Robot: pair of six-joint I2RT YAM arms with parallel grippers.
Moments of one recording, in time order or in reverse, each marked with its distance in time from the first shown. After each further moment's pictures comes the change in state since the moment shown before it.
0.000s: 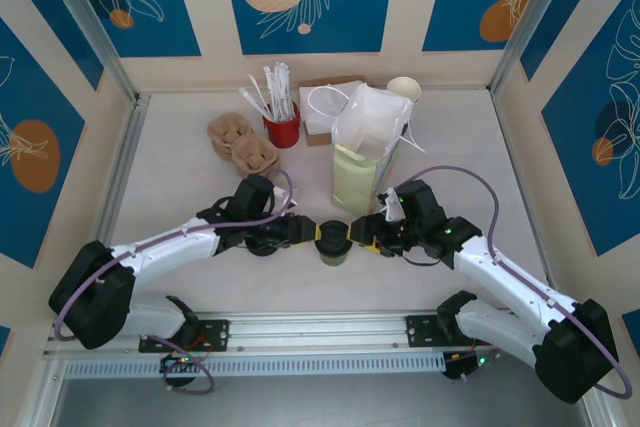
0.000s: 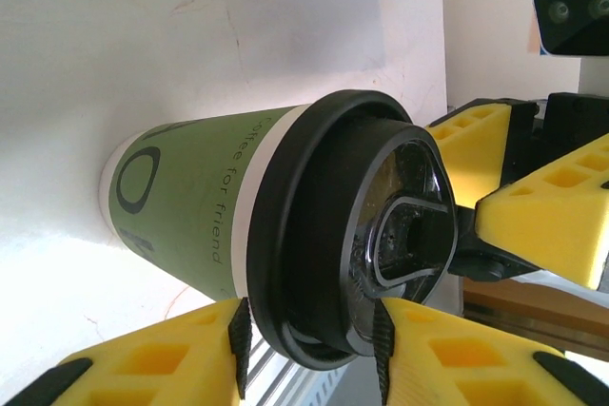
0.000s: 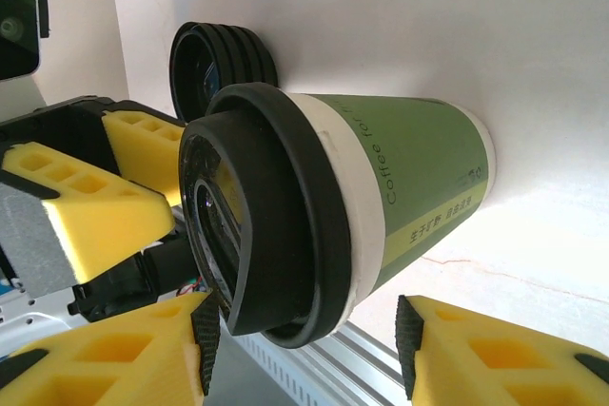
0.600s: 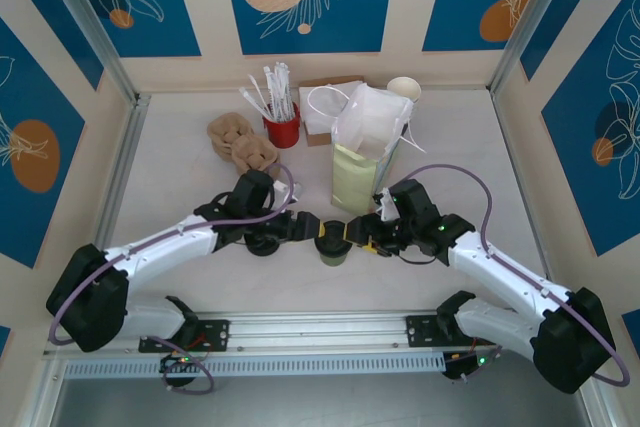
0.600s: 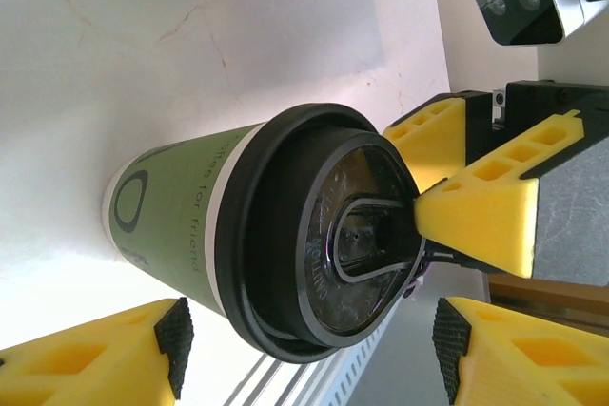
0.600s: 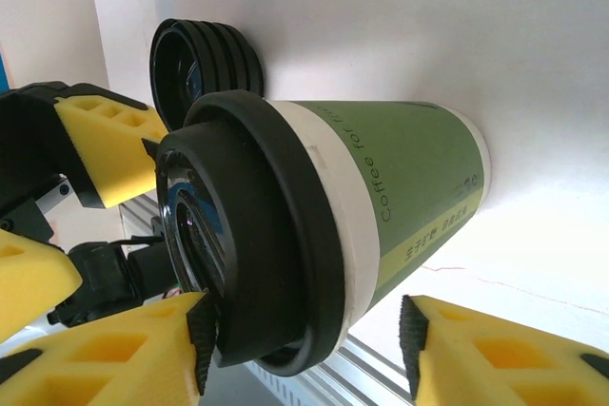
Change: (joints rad) left arm 0.000 -0.015 0.057 -0.081 -0.021 0.105; right arm 0.027 0.057 0.016 0.011 0.027 -0.002
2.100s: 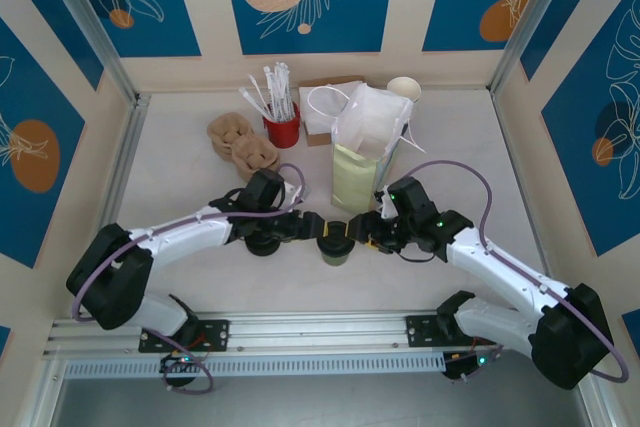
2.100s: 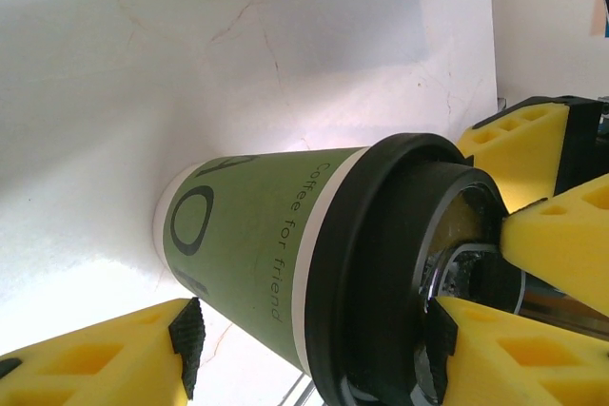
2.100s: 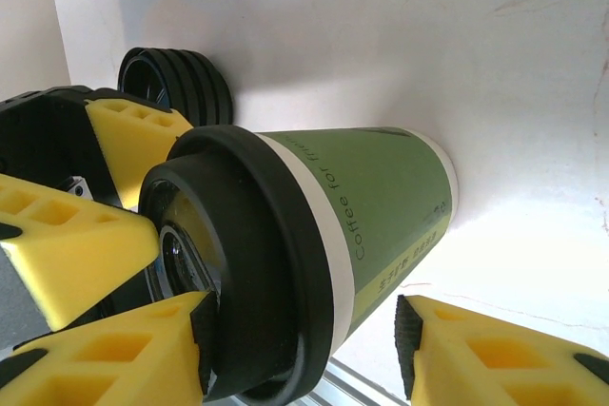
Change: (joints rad) left arm -0.004 0.141 0.040 0.011 -0.023 0.030; right arm 0.000 0.020 0.030 -0.045 0.081 -0.015
